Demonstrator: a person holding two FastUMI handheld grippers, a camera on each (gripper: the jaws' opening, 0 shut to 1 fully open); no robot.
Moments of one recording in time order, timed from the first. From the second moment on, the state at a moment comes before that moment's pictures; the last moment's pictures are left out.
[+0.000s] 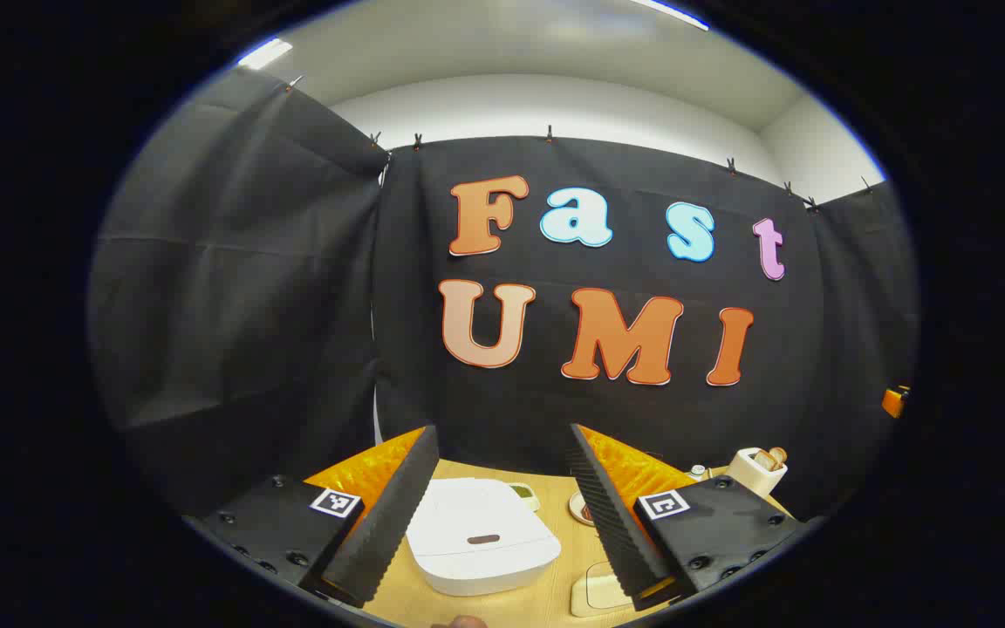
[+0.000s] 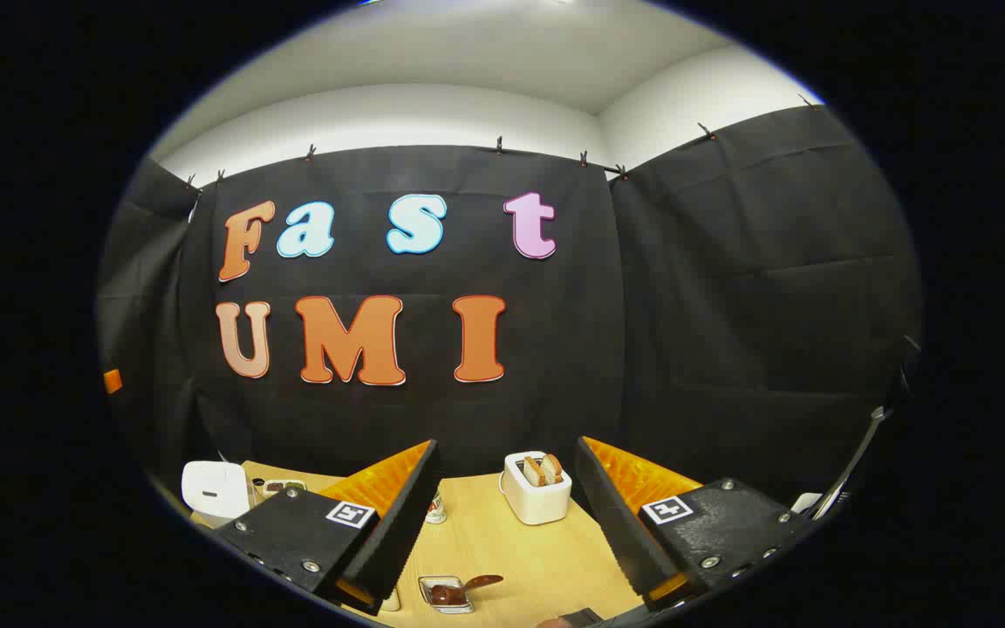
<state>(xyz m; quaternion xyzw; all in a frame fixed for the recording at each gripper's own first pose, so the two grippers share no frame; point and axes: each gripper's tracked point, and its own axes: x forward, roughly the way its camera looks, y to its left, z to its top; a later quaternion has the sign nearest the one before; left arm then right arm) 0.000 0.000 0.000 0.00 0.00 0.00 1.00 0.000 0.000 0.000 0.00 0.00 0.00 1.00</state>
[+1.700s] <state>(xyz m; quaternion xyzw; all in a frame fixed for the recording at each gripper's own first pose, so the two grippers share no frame) 0.006 0.026 0.001 0.03 0.00 0.03 1.00 0.016 0.002 -0.004 -0.02 0.00 0.00 1.00</state>
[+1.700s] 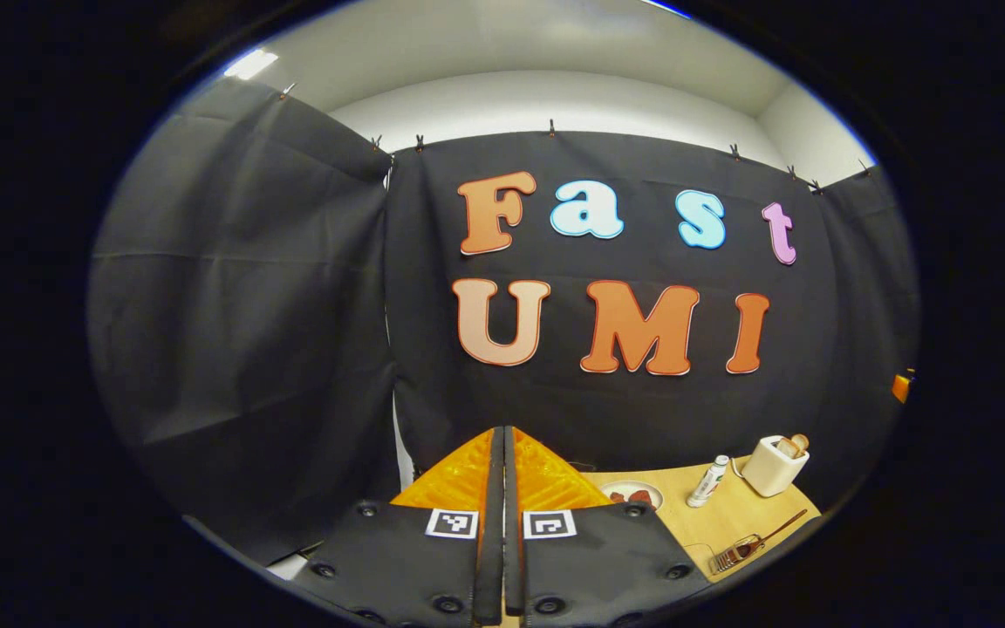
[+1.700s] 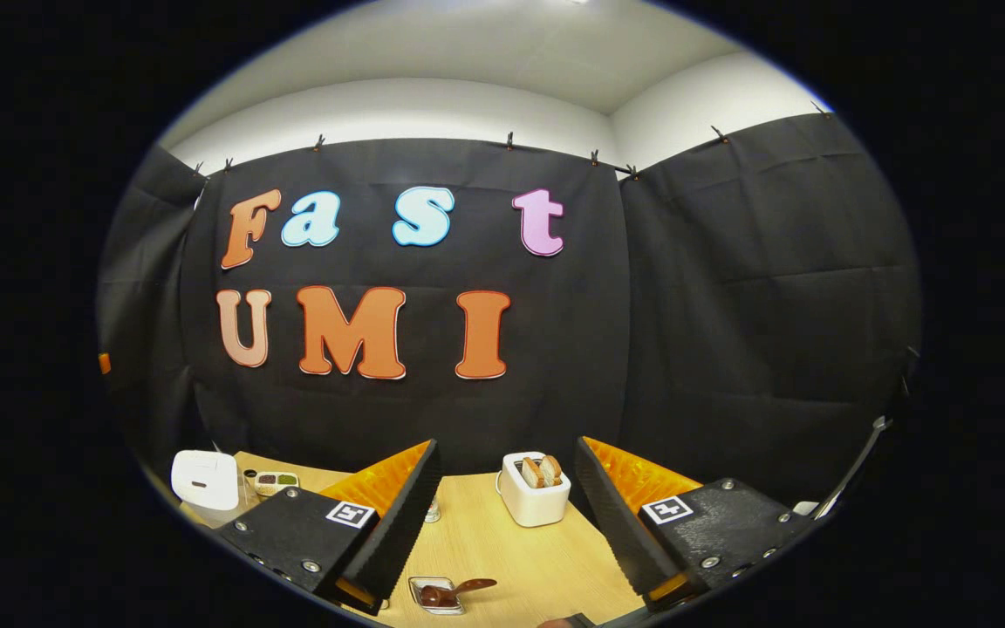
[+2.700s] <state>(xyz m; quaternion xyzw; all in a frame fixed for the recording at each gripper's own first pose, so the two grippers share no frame) 0.102 0.025 -0.142 0.02 0.17 -0.03 0.99 0.024 0.011 -0.023 -0.04 0.03 0.01 1.00</state>
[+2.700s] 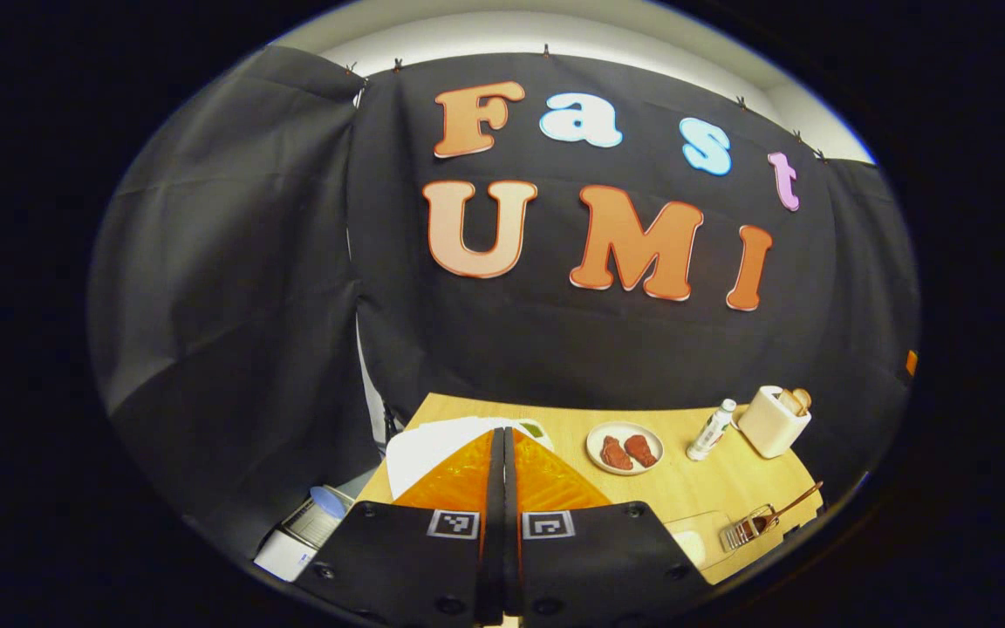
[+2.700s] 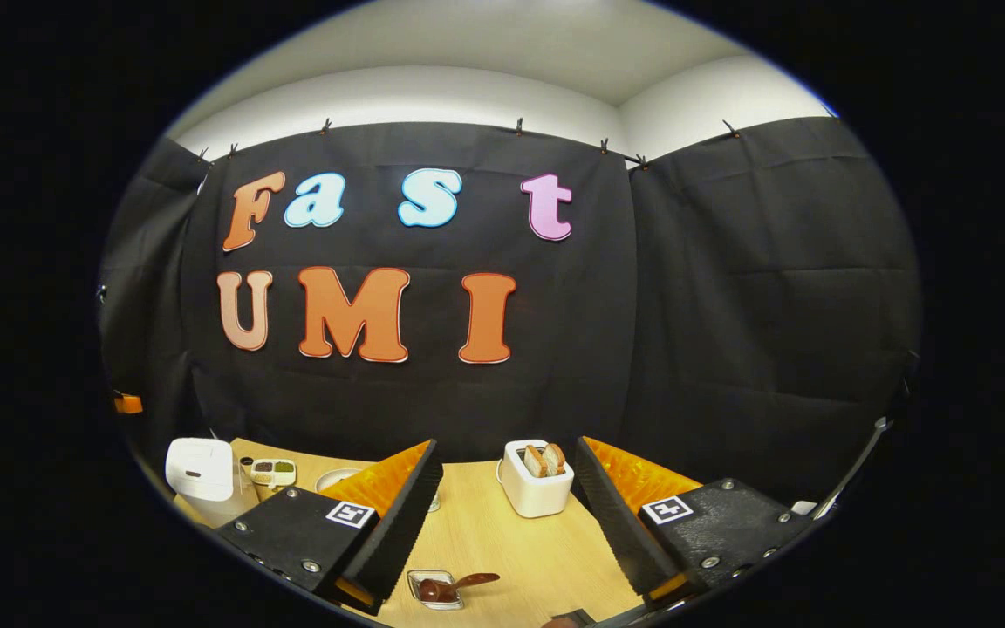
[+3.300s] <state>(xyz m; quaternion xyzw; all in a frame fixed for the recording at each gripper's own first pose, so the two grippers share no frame) 0.141 0.025 -0.255 -0.01 0.29 -0.04 0.96 0.033 0.003 -0.043 -0.05 0.06 -0.01 1.00</state>
